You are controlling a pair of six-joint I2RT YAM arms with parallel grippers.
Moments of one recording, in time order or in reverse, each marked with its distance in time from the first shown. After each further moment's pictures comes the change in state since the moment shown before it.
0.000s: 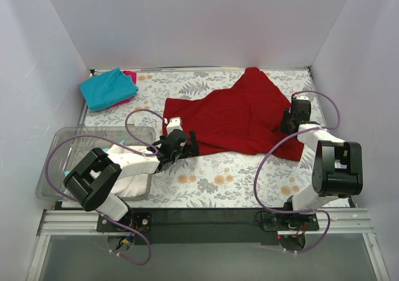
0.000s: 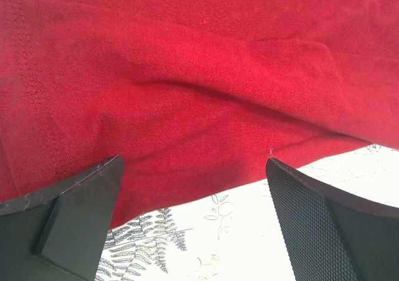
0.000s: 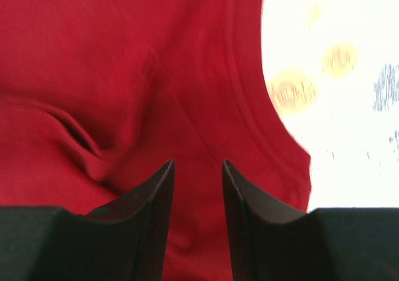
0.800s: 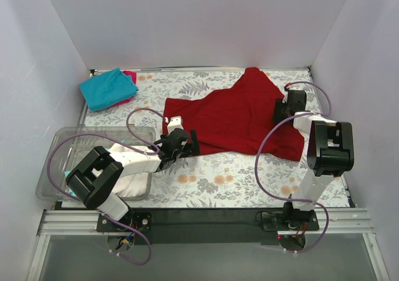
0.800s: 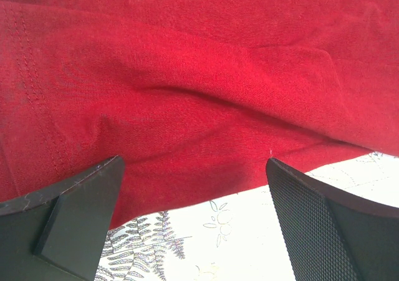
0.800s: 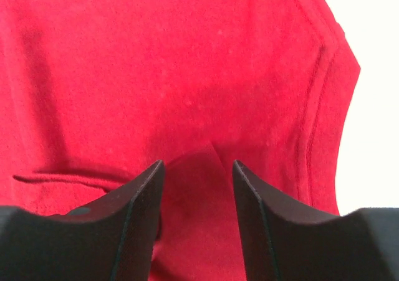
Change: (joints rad) left arm 0.000 0.024 0.021 0.000 -0.002 0.002; right arm 0.000 0.245 0.205 0.091 -0.174 -0.010
